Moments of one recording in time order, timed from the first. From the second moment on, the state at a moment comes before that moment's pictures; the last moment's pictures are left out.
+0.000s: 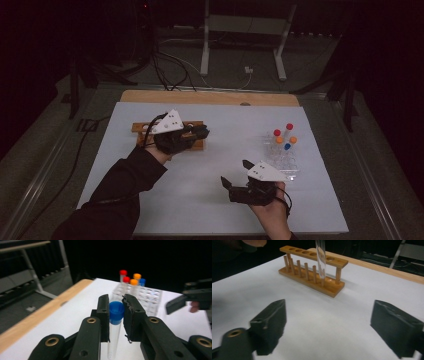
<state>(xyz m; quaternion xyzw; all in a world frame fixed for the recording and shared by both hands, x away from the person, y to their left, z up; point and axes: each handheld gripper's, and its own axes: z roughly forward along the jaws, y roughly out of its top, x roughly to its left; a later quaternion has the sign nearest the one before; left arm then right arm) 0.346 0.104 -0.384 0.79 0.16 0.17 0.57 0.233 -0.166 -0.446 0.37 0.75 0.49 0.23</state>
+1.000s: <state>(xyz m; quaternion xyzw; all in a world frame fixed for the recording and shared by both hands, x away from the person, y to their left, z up) 0.424 0.139 -0.398 0.75 0.29 0.23 0.55 0.231 -0.174 -0.444 0.36 0.75 0.51 0.23</state>
